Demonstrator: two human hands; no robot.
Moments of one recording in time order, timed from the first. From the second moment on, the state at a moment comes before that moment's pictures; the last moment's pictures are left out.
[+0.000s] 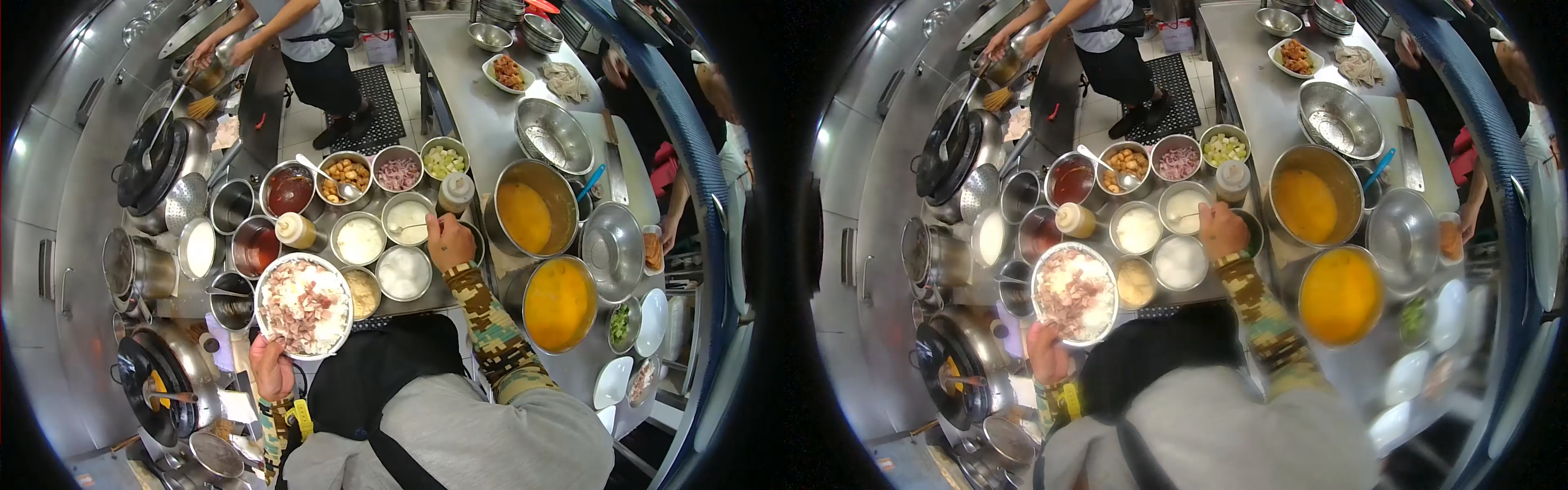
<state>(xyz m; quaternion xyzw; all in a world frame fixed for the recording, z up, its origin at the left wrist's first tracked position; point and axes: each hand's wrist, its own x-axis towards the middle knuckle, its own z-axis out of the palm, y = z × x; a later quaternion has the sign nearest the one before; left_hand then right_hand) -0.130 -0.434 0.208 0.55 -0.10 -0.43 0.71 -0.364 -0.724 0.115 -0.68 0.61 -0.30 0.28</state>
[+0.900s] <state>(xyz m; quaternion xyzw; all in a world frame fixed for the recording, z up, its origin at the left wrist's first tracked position) -0.133 -0.432 0.197 0.58 -0.10 -0.44 0.67 -0.386 -0.700 0.106 -0.46 0.59 -0.44 0.50</state>
